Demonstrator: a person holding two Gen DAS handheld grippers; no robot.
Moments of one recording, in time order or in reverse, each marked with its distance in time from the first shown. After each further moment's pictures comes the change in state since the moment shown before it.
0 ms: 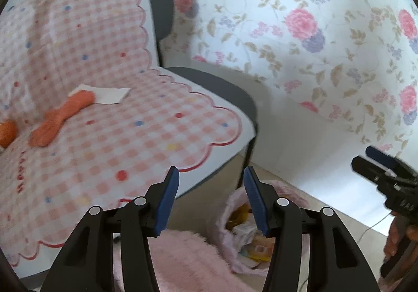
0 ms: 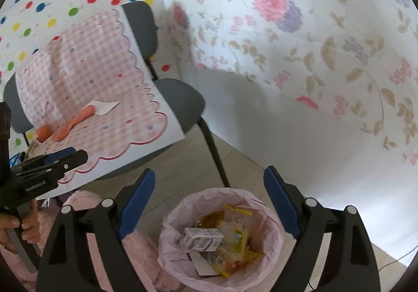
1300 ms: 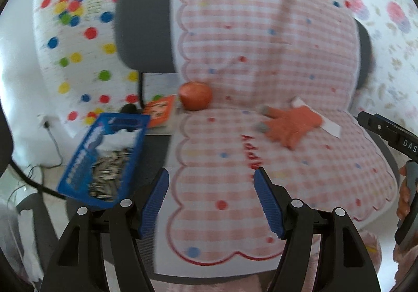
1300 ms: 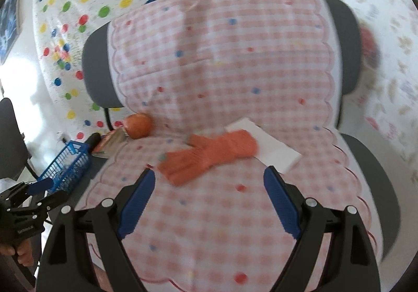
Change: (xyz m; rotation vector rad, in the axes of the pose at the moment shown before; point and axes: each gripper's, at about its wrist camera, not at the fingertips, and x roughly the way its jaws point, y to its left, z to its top) left arm -0.143 0.264 -0.037 -0.464 -0.046 0.605; right arm 0.135 0.324 0.115 -0.401 0.061 0.538
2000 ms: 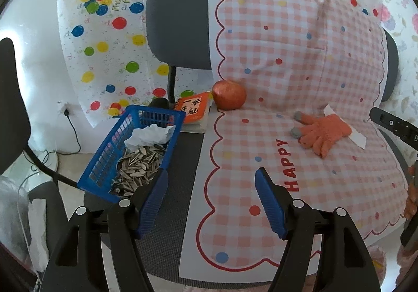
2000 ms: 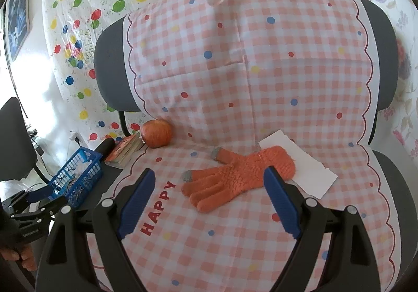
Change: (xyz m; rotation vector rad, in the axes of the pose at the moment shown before) left arm 0.007 0.023 0.004 -0.066 0.014 0.106; right arm 0.033 0.018 0.021 -0.021 0.000 0.079
